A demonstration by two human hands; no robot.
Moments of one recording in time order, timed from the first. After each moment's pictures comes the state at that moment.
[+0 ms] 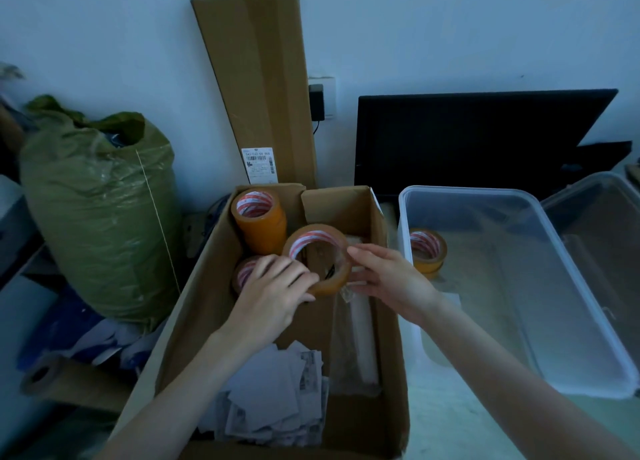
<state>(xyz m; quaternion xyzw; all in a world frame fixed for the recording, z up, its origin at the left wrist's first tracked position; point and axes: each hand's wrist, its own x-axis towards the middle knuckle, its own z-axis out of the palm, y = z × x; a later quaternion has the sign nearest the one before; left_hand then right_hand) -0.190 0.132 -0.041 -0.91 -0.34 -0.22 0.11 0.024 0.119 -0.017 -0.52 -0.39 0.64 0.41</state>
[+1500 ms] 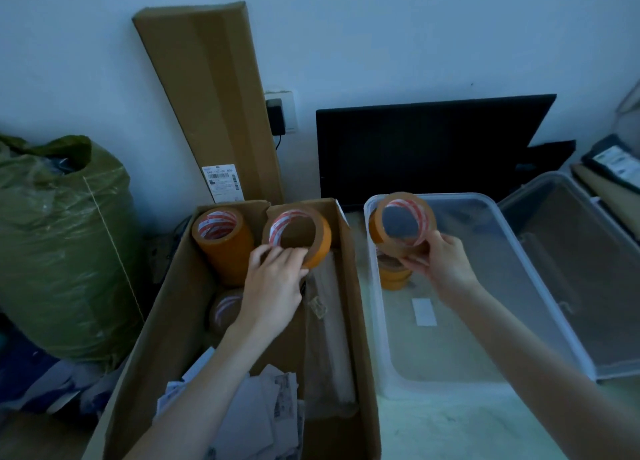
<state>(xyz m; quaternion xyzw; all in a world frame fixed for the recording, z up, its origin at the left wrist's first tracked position) -0.120 0.165 -0.034 -0.85 -0.46 -0.25 0.05 0.136 0.136 -0.029 -0.62 -0.23 0.46 0.59</state>
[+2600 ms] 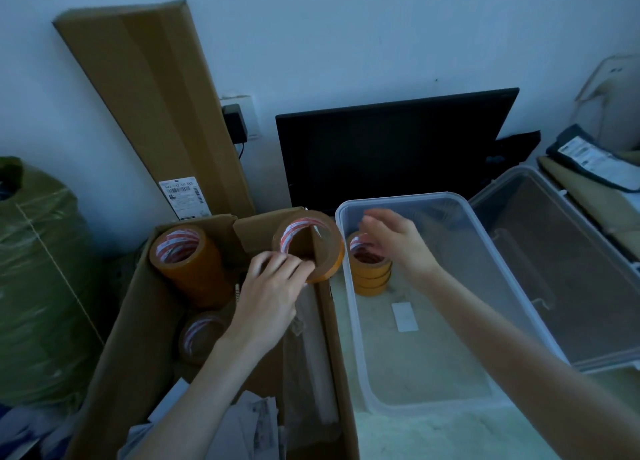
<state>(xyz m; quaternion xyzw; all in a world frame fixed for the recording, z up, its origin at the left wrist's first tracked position) -0.086 0.181 -0.036 -0.91 -0.35 -0.21 0.10 0.146 0.171 -0.026 -0.63 -0.41 0.42 0.51</state>
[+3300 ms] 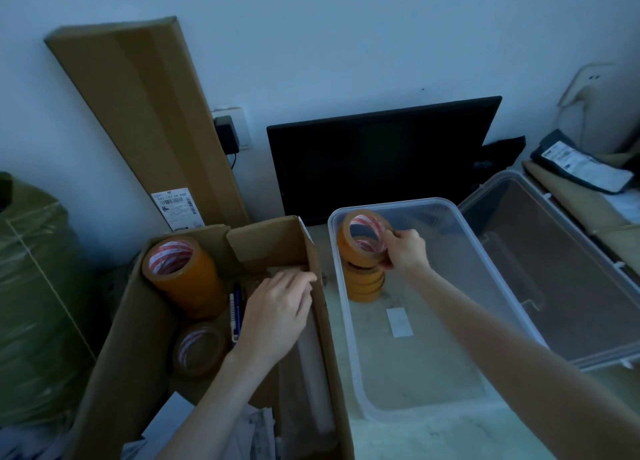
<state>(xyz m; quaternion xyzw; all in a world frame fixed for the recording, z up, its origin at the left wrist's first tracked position) -0.073 0.170 -0.042 -0.89 -0.36 -0.28 -0.05 0.177 0.190 -0.058 -0.77 -0.30 0.30 0.47</state>
